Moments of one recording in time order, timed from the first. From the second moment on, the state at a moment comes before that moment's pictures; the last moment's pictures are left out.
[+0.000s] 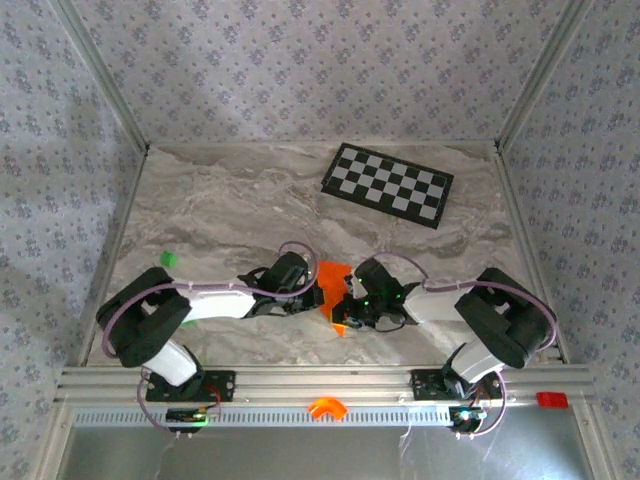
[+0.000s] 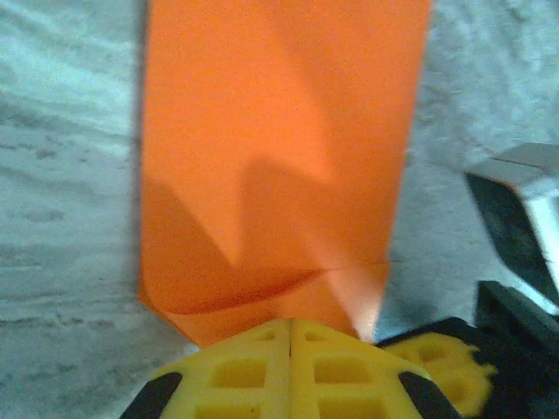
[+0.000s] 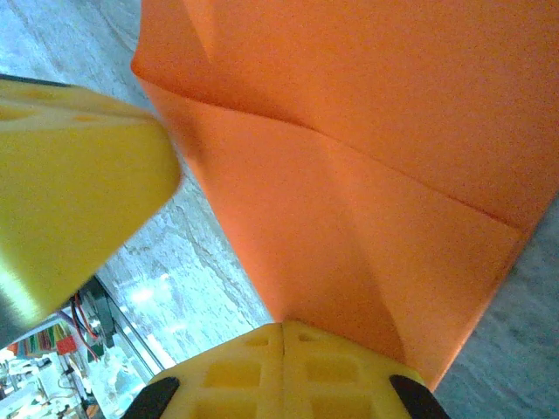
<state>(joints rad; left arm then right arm) -0.90 1.53 0.62 0.07 0.22 -1.03 0.79 1.53 0.46 0.14 -0.54 0.93</state>
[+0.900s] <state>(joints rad) -0.79 1.58 0.53 0.23 0.27 -1.08 0.79 1.53 0.43 0.20 -0.54 0.94</state>
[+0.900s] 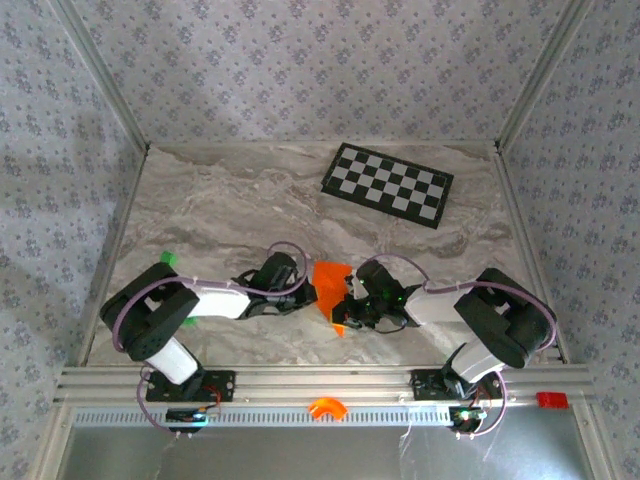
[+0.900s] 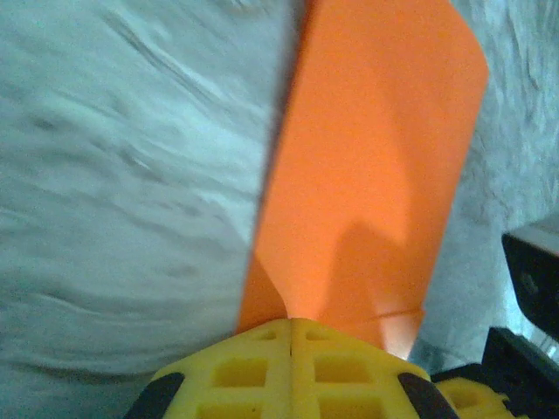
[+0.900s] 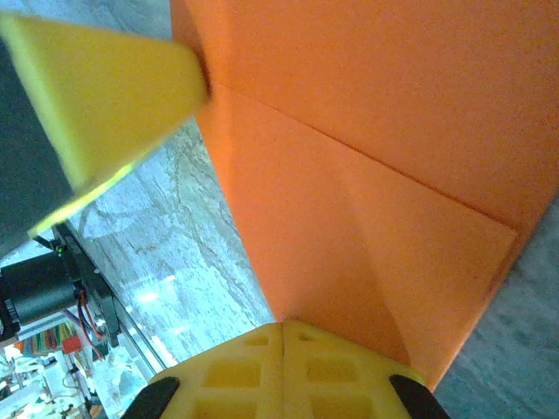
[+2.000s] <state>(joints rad) -0.83 1.65 0.60 0.22 0.32 -1.00 0.72 1.53 0.49 0.03 -0.62 0.82</state>
